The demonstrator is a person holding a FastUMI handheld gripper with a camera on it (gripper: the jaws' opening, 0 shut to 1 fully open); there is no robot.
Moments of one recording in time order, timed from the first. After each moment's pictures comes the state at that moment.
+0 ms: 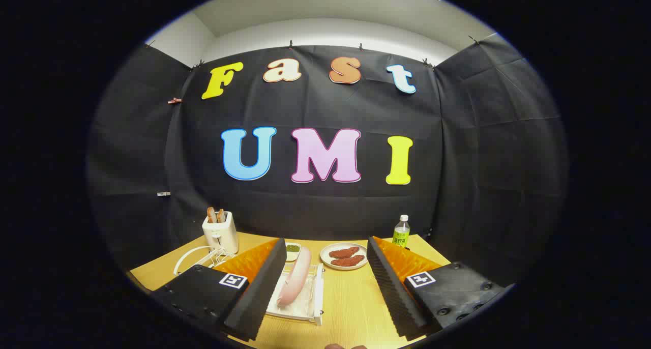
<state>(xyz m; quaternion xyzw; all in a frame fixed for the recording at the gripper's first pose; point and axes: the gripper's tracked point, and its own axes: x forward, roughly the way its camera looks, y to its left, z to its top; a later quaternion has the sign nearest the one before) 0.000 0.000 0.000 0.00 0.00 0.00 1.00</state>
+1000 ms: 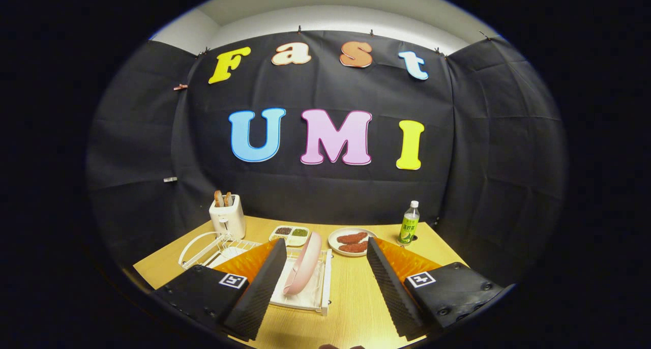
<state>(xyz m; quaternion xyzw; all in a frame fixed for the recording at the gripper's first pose) 0.011 0.016 -0.026 -0.01 0.06 0.02 1.00</state>
